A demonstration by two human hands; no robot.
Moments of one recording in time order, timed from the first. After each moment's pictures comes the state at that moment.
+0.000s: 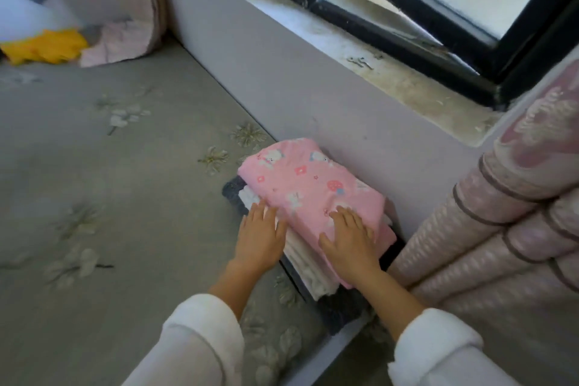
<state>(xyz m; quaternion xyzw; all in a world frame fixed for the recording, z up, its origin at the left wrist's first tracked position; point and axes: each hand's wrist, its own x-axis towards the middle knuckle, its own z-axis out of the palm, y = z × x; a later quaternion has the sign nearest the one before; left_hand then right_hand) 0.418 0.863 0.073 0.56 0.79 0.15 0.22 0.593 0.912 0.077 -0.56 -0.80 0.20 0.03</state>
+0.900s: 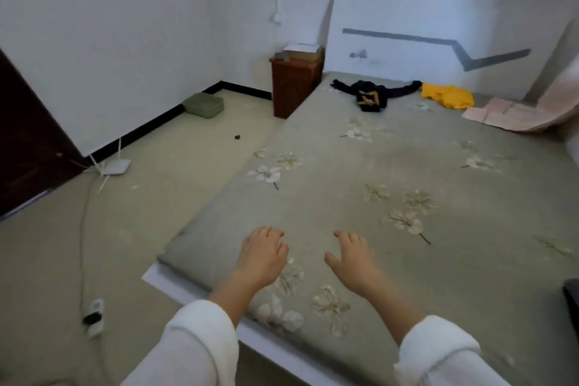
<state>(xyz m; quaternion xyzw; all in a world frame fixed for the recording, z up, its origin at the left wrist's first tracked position) 0.256 0.182 0.155 0.11 0.98 0.18 0.07 0.279 0.381 0.132 -0.06 -0.97 0.23 -0.08</state>
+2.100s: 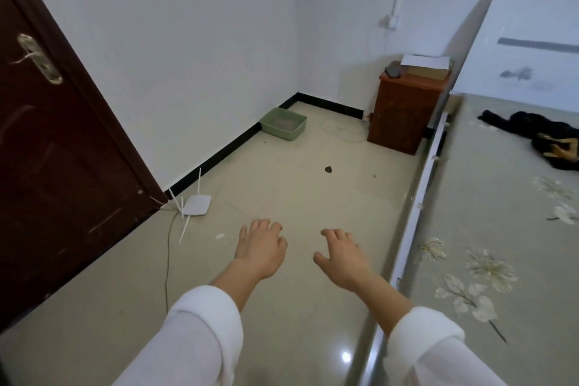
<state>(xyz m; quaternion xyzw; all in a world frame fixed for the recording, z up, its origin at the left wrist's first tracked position) -0.298 -0.385 0.160 0.04 0.99 0.06 0.07 -0.298 -0.201 0.129 0.06 -0.97 0.19 -0.12</state>
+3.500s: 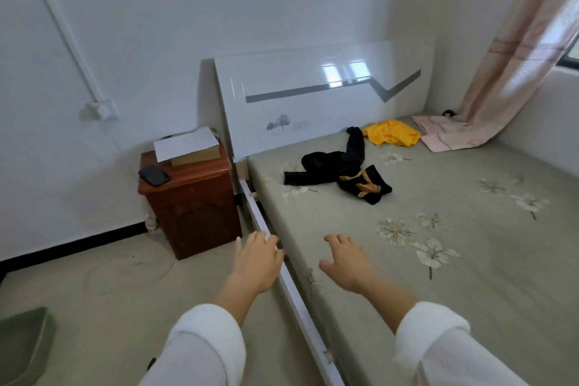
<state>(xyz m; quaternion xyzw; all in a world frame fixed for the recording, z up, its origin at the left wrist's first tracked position) -1.011 0.111 0.163 0.51 0.85 0.07 0.10 -0.852 0.234 0.156 -0.40 -0.90 0.19 -0.03</state>
